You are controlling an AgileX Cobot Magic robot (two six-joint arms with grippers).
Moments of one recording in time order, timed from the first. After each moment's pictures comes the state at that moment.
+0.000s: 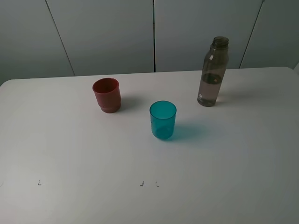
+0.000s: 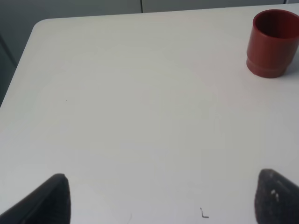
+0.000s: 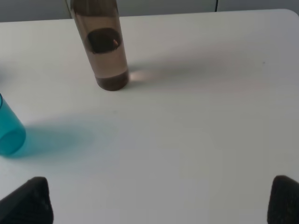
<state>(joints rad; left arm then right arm) 0.01 0.00 -0.51 0.02 1.09 0.01 0.00 0.32 -0.65 0.05 1.06 0.01</state>
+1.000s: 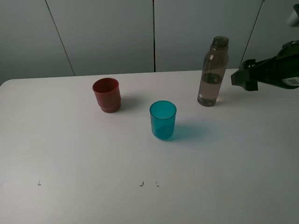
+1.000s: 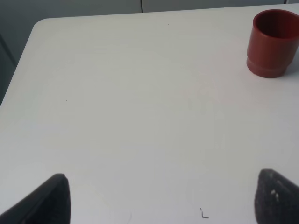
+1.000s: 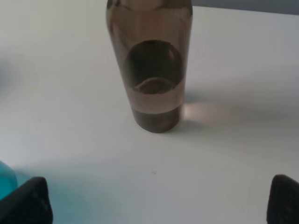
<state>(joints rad) 0.01 0.00 -0.51 0.02 1.09 0.00 0.18 1.23 -0.62 0.22 0.25 -0.19</state>
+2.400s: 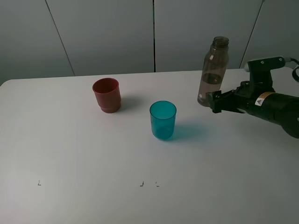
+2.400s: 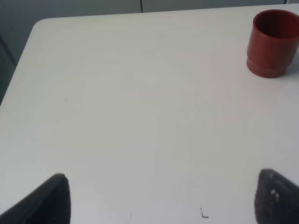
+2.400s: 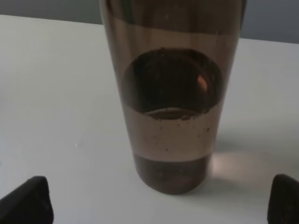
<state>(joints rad) 0.01 0.00 -0.51 0.02 1.09 0.00 0.18 1.82 -0.46 -0.13 -0.76 0.10</state>
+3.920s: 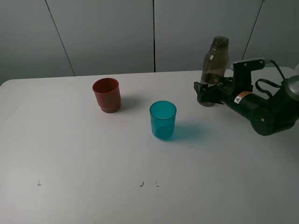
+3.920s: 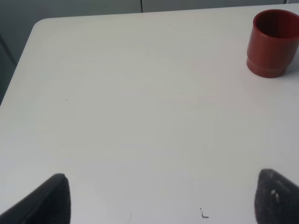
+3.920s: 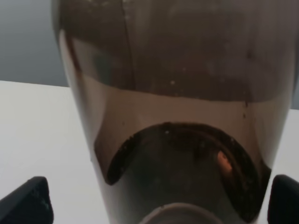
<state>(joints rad) 0.01 0.00 -0.51 0.02 1.09 0.00 0.18 2.15 -0.67 -0.13 -1.10 0.09</state>
